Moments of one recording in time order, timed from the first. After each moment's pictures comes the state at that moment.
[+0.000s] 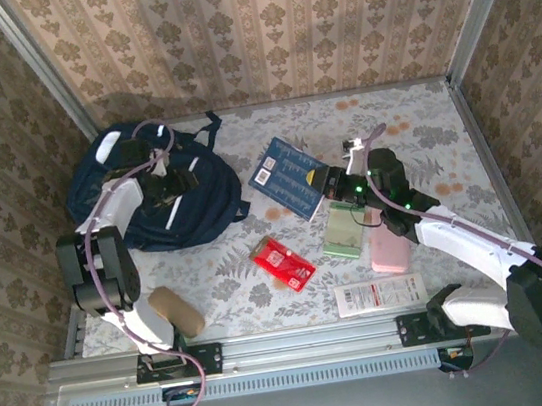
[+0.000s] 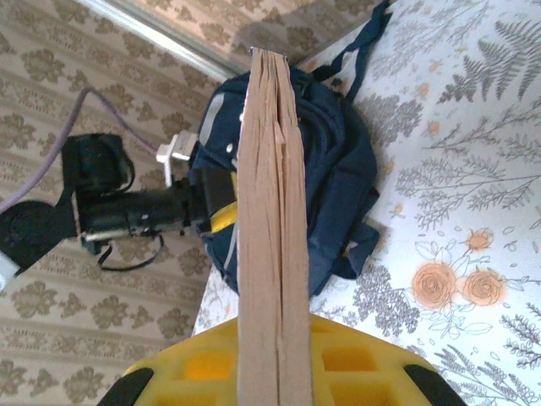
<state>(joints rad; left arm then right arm) -0.03 1.73 1.25 -0.61 0.35 -0.30 0.45 1.18 0.71 0.20 -0.36 0.87</state>
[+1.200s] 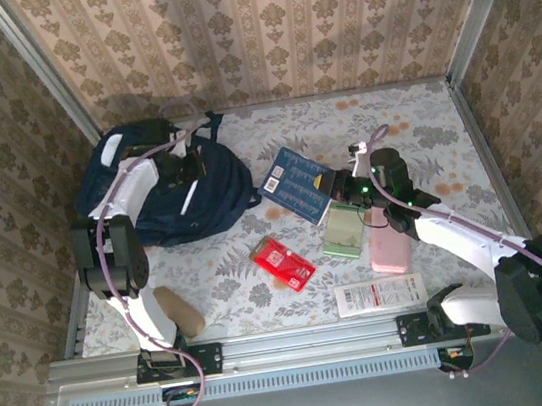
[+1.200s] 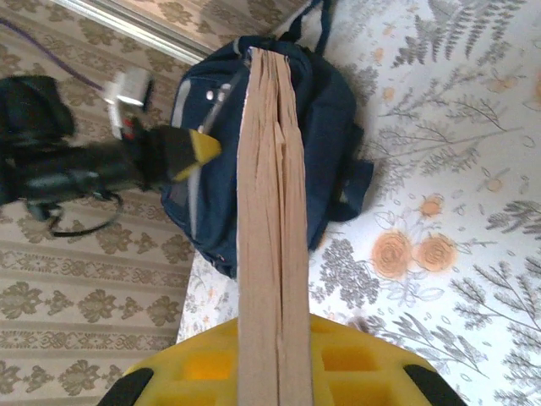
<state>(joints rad) -0.19 1.81 1.51 -0.72 0.30 -0.21 0.36 1.22 0.67 0.17 -0.45 0.88</state>
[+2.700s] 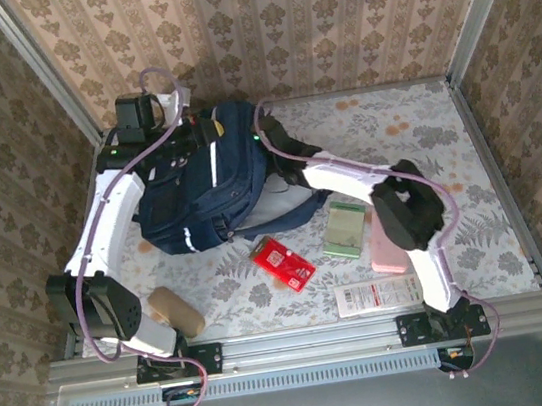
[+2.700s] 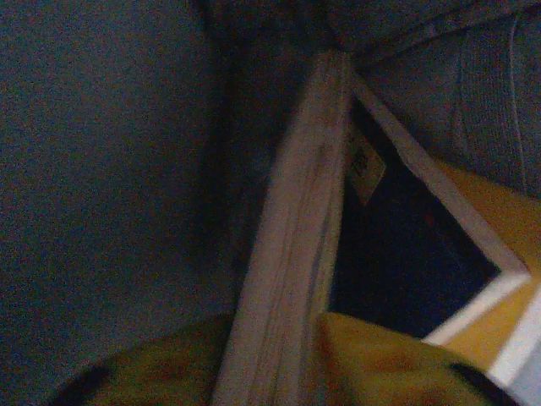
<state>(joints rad) -0.24 1.53 1.55 -0.56 0.74 -0.47 0.66 2.15 1.70 -0.03 -0.34 1.09</state>
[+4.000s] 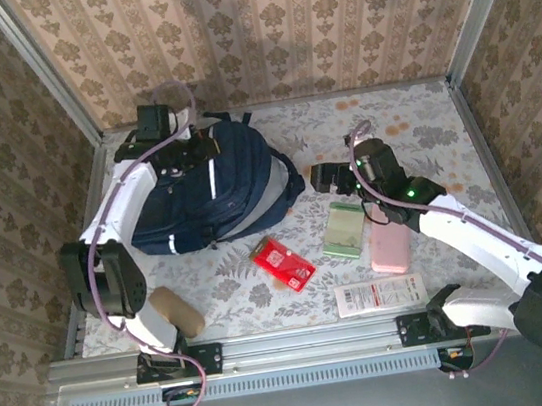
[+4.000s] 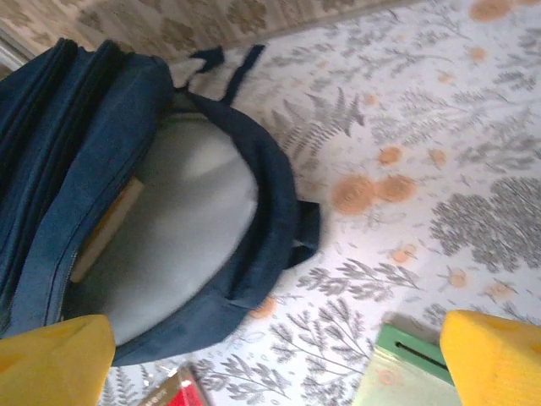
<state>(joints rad) -0.24 1.69 1.51 -0.65 0.50 -0.38 0.51 1.17 0.93 -0.34 0.10 0.54</state>
